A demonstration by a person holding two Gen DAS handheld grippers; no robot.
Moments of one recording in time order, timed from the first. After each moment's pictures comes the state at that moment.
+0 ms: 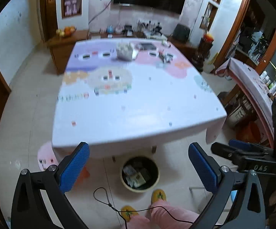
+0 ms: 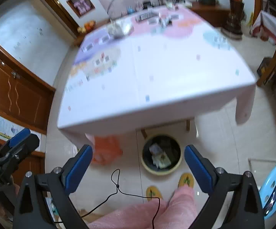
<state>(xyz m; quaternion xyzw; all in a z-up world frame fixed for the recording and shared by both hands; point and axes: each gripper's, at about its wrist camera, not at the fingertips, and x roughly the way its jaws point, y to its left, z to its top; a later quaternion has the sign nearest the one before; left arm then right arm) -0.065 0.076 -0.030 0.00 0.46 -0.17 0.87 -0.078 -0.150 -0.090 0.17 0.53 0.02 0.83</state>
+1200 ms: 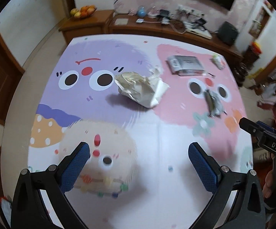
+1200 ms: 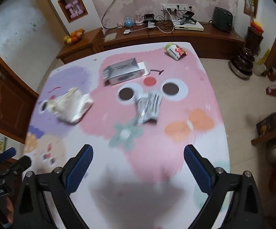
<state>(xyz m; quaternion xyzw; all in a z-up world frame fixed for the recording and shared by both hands) 0.307 -0.046 -0.107 -0.04 0.55 -0.01 0.83 0.311 -0.291 -0.112 0.08 0.53 0.02 0.84</state>
